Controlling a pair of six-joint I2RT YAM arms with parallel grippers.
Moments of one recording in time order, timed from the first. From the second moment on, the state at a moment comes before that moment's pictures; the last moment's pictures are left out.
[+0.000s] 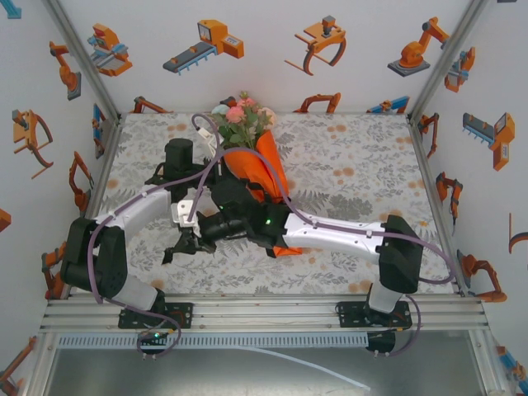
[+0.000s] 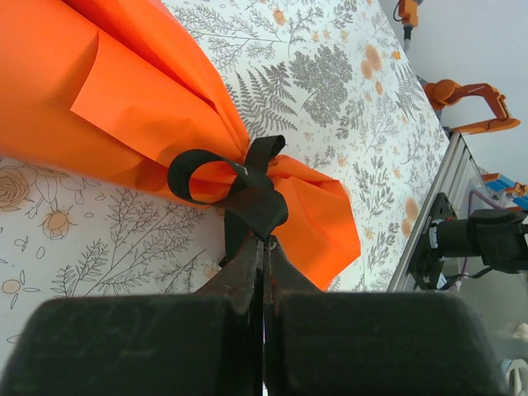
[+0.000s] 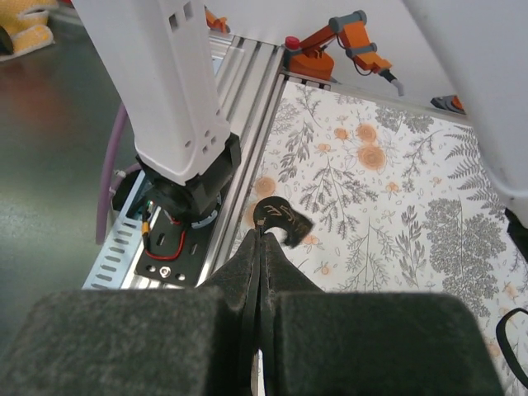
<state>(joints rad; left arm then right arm) -0.38 1.50 0.94 0.05 0.74 -0.31 1.22 1.71 1.39 0.03 -0.60 -0.25</state>
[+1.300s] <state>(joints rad) -0.40 1.52 0.94 0.03 0.72 -0.25 1.03 1.63 1.13 -0.10 -0.44 -0.32</state>
